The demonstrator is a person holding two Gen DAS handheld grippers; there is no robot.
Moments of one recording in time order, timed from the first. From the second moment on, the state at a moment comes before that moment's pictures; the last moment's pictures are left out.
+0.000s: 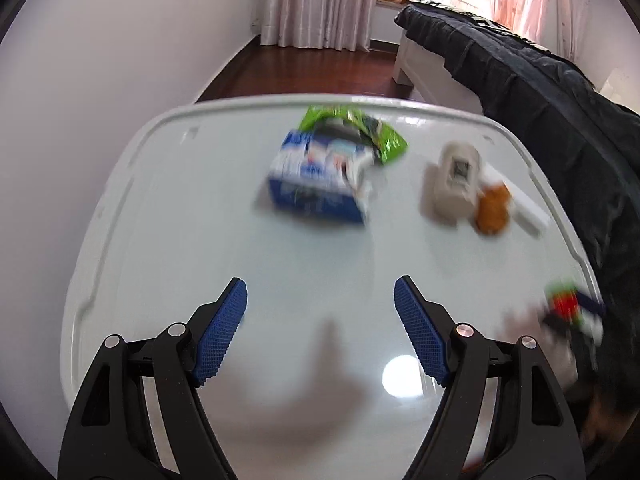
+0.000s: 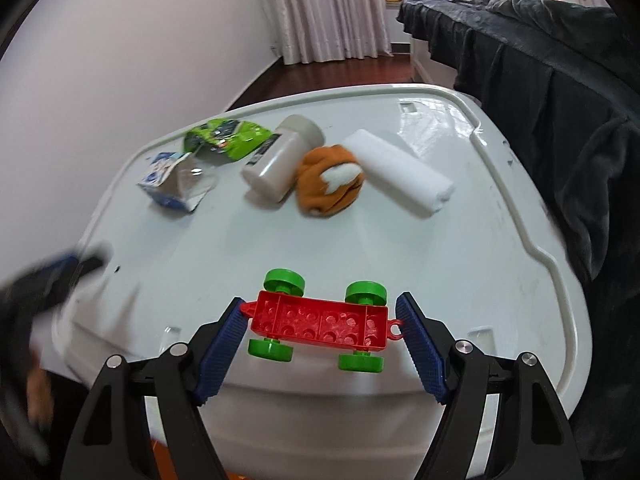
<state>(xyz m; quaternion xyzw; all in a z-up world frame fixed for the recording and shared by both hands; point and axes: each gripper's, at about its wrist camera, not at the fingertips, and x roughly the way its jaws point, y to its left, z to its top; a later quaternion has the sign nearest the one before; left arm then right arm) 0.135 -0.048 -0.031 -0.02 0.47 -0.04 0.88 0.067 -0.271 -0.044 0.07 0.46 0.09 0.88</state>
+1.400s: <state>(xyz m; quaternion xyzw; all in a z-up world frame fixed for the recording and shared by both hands) 0.229 -0.045 -0.068 0.07 0.43 -0.05 0.90 0.076 -0.277 -0.041 0.11 0.45 0.12 0.88</state>
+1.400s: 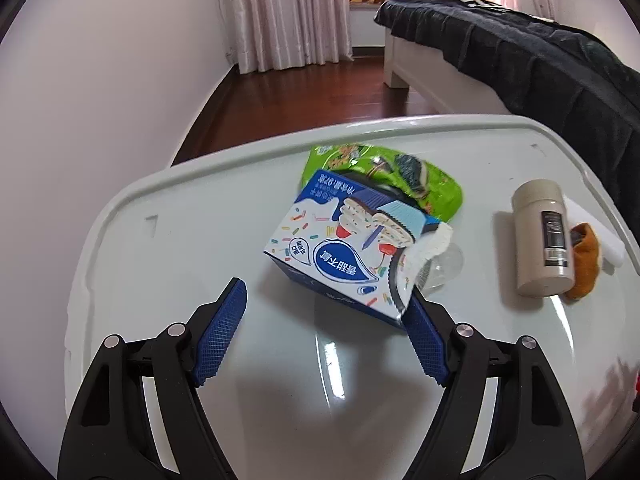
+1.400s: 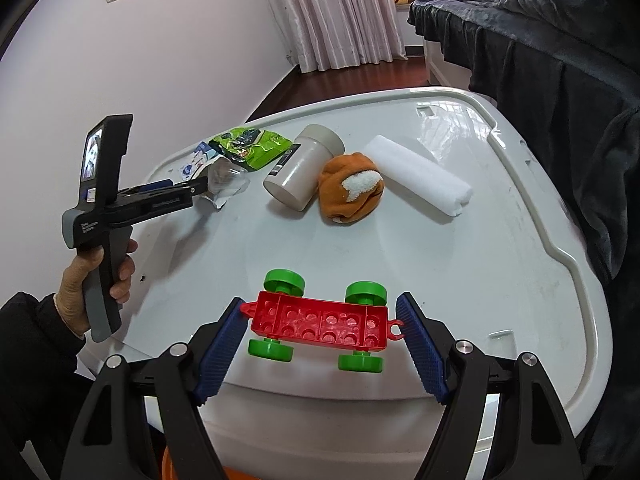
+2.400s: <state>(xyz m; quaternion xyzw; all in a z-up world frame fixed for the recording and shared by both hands) 0.040 -0.026 -0.014 -0.08 0.51 -0.14 0.85 0.005 -0.263 -0.006 0.09 0.44 0.16 0.88</state>
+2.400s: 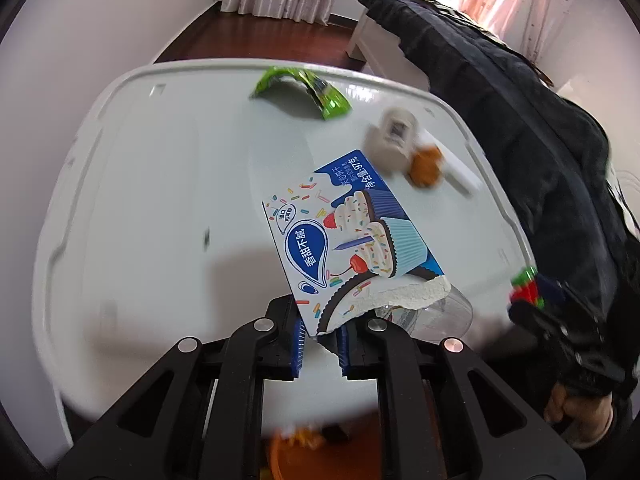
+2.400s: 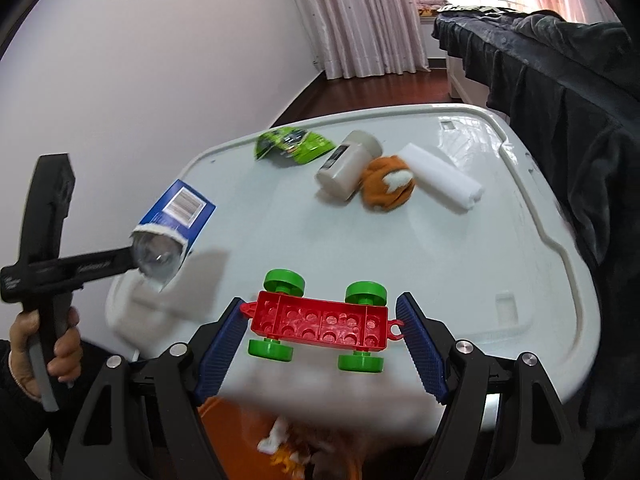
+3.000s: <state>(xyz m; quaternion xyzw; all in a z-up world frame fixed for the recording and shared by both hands) -0.112 -0.045 -0.062 -0.03 0.56 -0.15 0.81 -0.122 -0.233 -0.028 0.06 0.48 0.18 0.85</state>
